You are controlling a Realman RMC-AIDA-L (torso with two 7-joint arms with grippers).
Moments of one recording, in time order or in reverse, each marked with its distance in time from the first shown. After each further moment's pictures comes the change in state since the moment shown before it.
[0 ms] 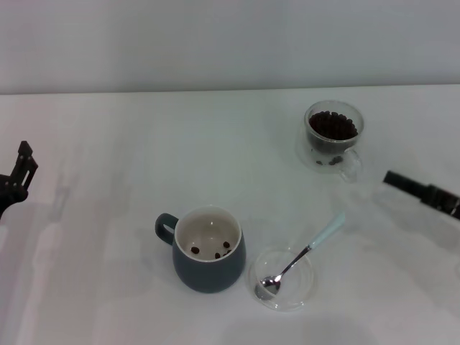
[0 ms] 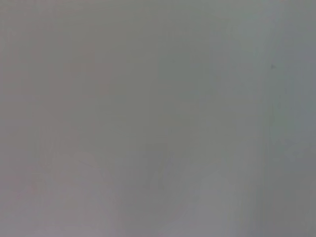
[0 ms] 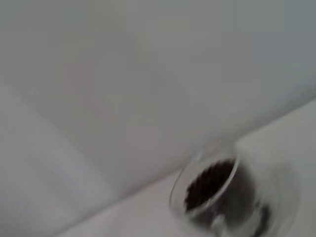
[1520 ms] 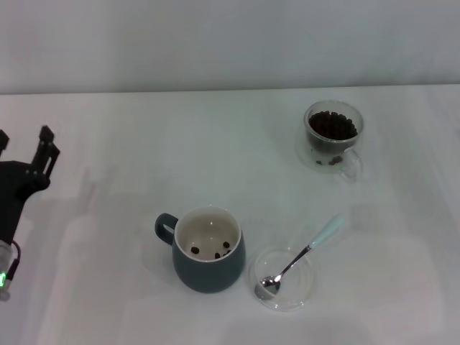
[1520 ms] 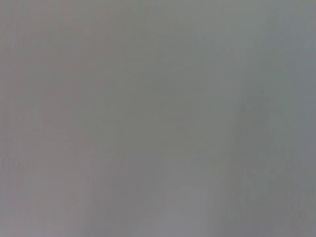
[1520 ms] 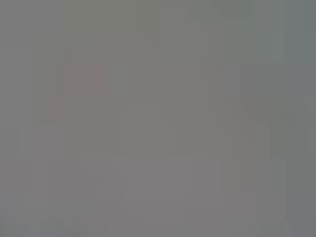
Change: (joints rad) left arm -0.003 -0.004 0.008 0.087 0.007 0.056 -0.011; right arm 0.117 0.107 0.490 0.064 0.458 0.120 -1.445
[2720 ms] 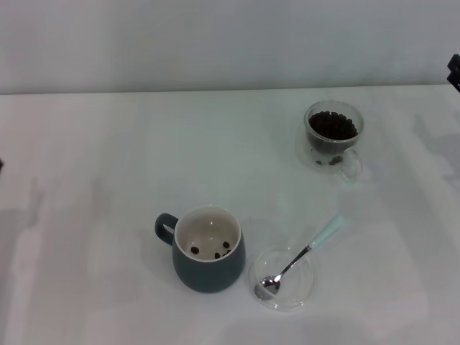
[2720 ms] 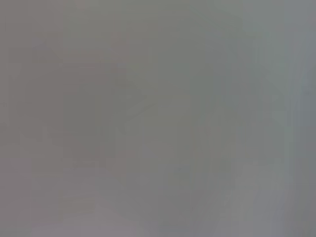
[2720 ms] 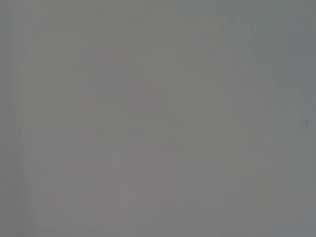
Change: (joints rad) left arm 0.048 0.007 -0.105 -0.066 -0.008 0.000 0.028; right arm 0.028 -0.004 -0.215 -0.020 0.015 0.059 0.451
